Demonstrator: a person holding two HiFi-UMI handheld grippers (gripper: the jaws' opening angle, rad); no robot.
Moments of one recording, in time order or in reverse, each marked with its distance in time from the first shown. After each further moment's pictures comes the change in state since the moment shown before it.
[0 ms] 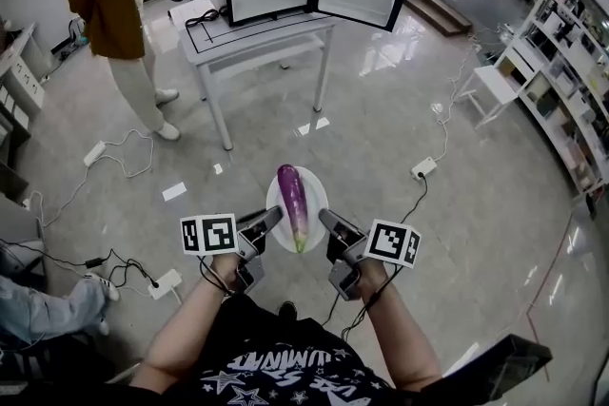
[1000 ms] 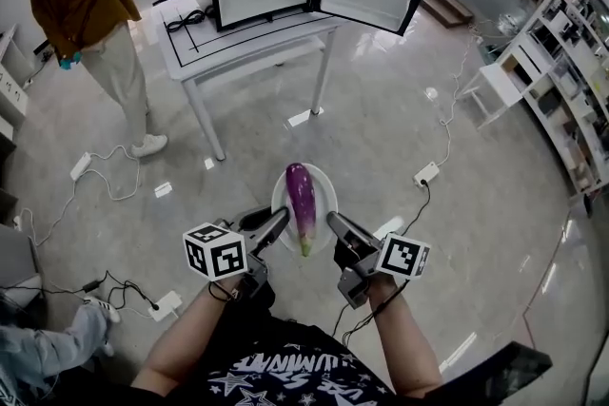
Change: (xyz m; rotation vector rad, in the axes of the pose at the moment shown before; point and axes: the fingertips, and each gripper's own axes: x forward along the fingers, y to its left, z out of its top) left arm 0.078 0.052 0.134 0.308 -0.046 -0.067; right arm 0.110 -0.022 0.111 -0.026 -0.065 0.078
